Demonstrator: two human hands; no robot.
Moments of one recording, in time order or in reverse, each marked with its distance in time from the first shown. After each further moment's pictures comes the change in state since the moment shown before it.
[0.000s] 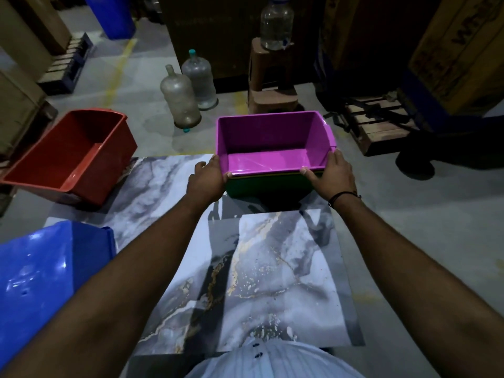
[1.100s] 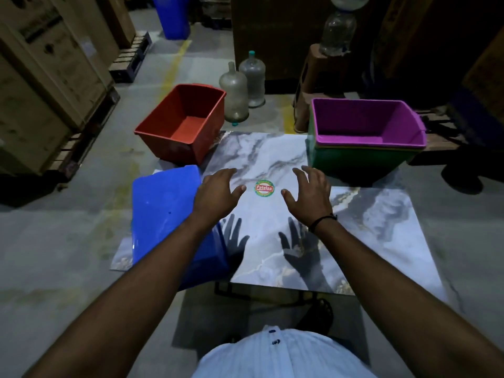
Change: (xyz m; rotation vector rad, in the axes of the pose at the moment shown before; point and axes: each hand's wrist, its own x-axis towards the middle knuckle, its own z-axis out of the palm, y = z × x) left_hand -0.205 -0.239 -0.057 -0.064 0.176 -0.014; right_hand -0.247 -0.241 0.116 0.006 0.029 -0.379
